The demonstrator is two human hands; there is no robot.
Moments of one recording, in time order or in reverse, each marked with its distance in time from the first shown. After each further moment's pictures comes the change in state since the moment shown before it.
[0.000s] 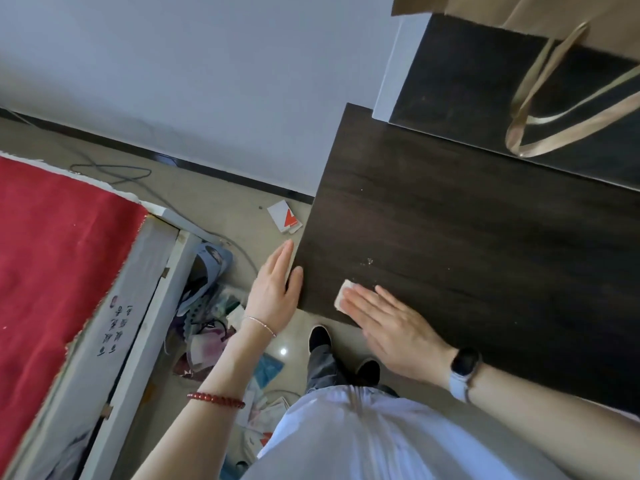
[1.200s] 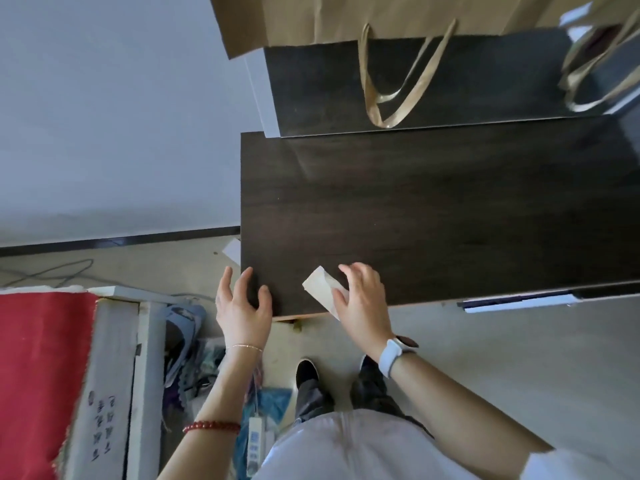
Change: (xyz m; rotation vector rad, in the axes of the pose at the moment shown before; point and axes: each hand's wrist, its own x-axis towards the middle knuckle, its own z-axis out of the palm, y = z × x) left_hand -0.021 0.025 0.010 0.039 0.080 -0.052; right_hand -0.006 -0.041 -0.003 0.318 0.562 0.937
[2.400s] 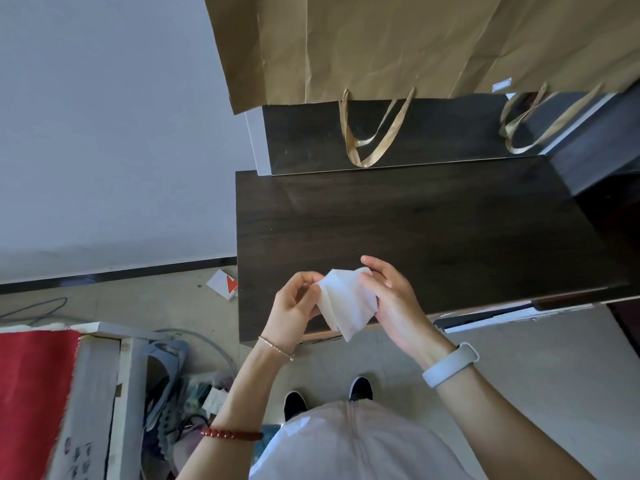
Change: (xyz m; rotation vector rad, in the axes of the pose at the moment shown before) left_hand -0.023 0.093 -0.018 -0.798 -0.603 0.074; right_hand 0.014 -0.040 -0.114 1.089 -0.162 0.604
